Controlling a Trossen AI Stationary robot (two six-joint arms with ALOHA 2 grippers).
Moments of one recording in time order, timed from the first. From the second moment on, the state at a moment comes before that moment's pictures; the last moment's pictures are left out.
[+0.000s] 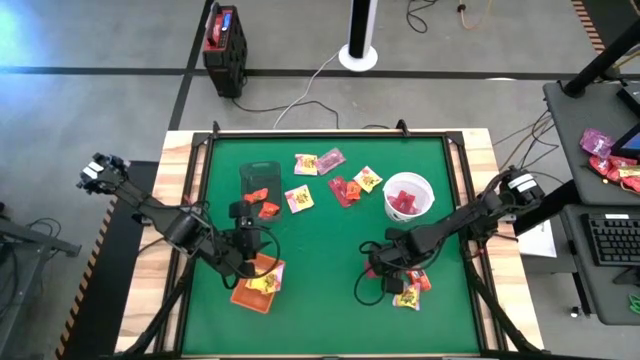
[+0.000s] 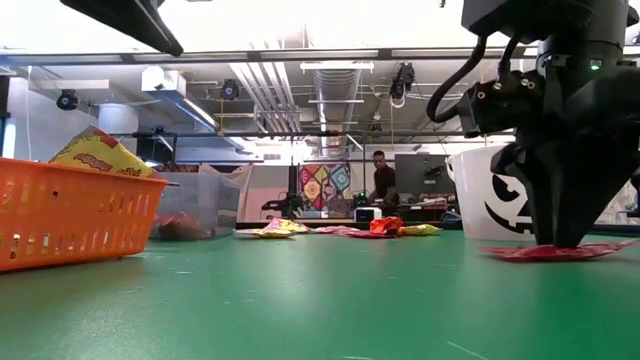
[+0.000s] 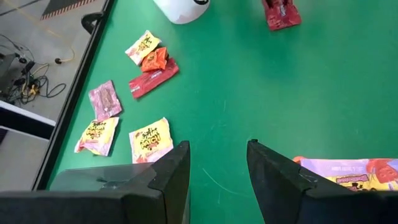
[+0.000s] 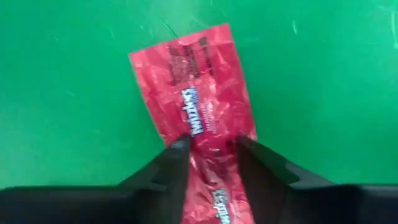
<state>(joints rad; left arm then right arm) -0.57 1.18 0.98 -0.77 -0.67 -0.31 0.37 1.67 0.88 -0.54 0.02 0.55</state>
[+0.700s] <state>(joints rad) -0.56 1.18 0.98 -0.75 -0.70 -0.26 0.39 1.57 0.88 -0.35 0.18 0.51</state>
